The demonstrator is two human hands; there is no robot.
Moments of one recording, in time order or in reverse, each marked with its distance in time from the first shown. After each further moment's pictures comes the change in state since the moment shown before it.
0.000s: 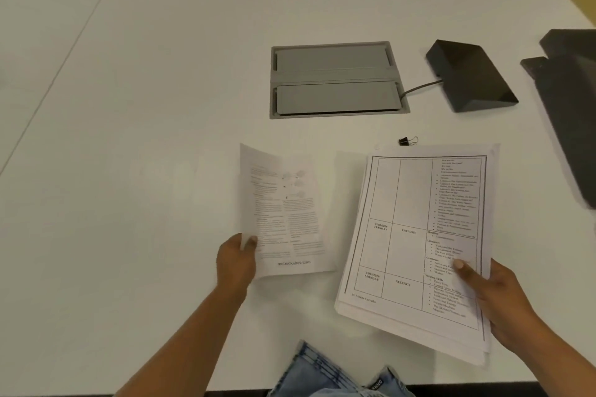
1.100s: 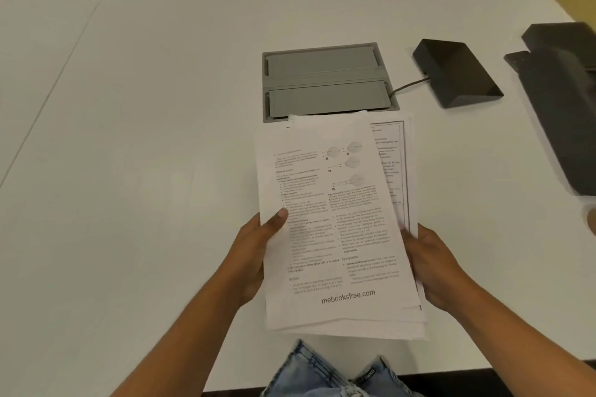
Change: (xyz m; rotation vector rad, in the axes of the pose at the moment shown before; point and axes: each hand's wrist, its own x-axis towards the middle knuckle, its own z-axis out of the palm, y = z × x) left_hand -0.069 0.094 -0.023 -0.450 -0.625 -0.087; right_hand -0.014 -0.039 0.087 0.062 -0.247 -0.018
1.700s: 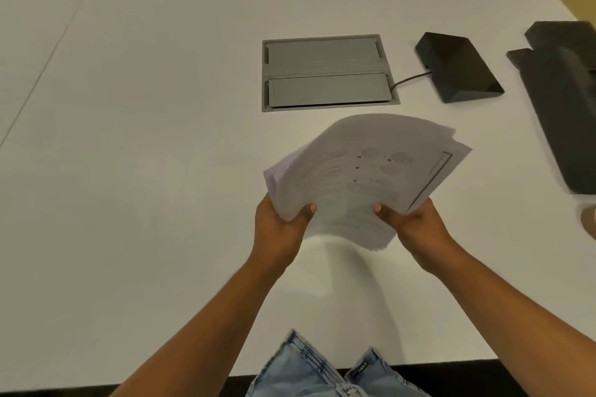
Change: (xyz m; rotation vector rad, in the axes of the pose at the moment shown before) left_hand 0.024 -0.019 0.035 0.250 0.272 0.449; right_hand 0.020 -0.022 0.008 -0.151 -0.030 -0.269
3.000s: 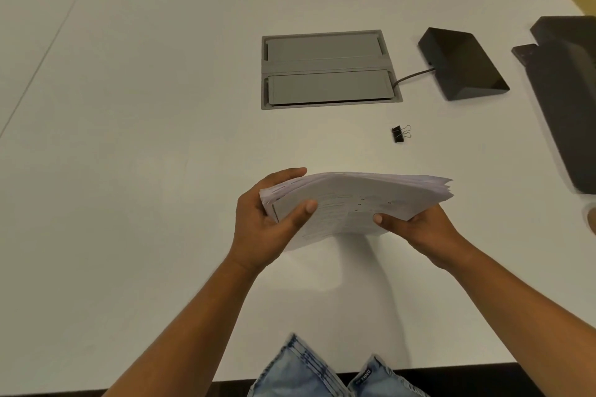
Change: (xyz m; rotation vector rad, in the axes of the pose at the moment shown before) left_hand 0.002 0.030 -0.021 0.042 -0.084 0.345; right_hand 0.011 0.007 -0.016 -0.081 -0.103 -0.052
